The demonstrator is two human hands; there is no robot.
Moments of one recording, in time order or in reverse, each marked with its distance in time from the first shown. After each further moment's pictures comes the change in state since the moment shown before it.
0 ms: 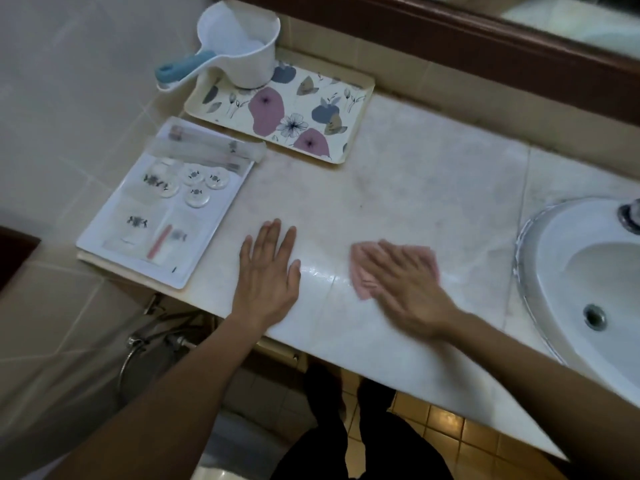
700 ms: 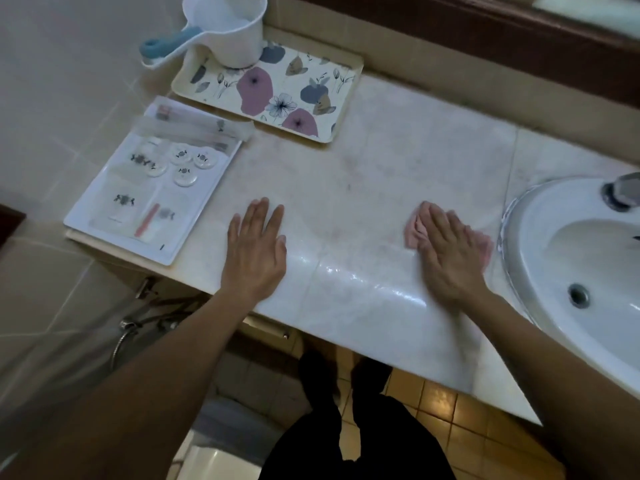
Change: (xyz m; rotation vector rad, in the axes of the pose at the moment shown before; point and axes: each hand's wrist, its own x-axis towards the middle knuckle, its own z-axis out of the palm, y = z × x) left_hand -0.001 0.004 0.000 0.010 0.026 -0.027; right_hand -0.036 0.051 -0.004 0.080 0.170 0.507
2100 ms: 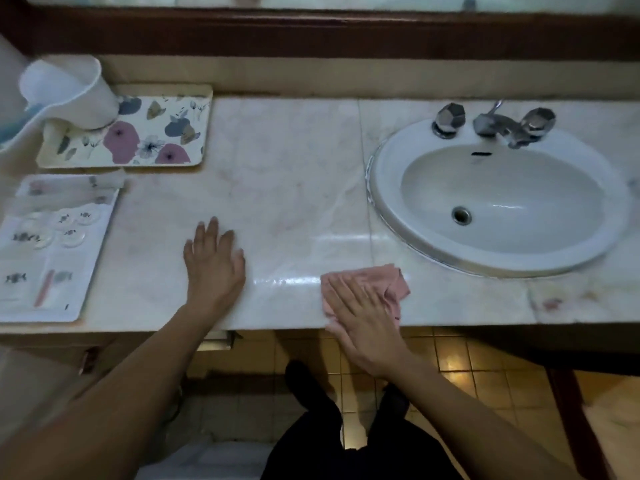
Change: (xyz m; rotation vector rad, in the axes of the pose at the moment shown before) left_hand -0.012 0.098 0.002 -0.024 -0.106 0.147; right_hand -0.204 -0.002 0.049 0.129 -0.054 -0.045
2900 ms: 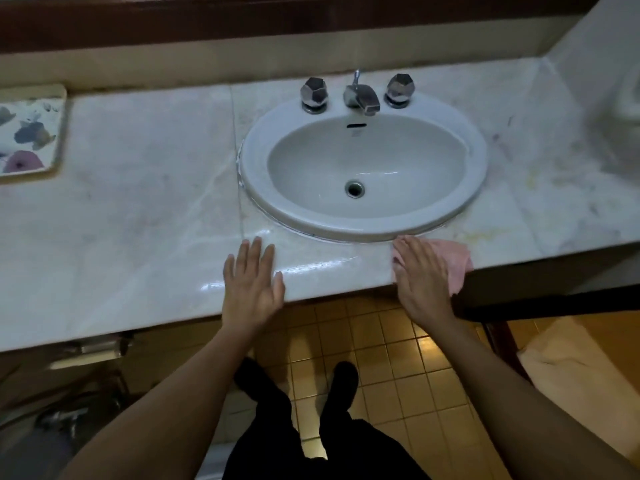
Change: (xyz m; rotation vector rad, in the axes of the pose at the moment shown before) left_hand -0.092 0.266 0.104 0.068 -0.010 0.307; right_hand -0.149 0.261 -0.069 0.071 0.301 0.550
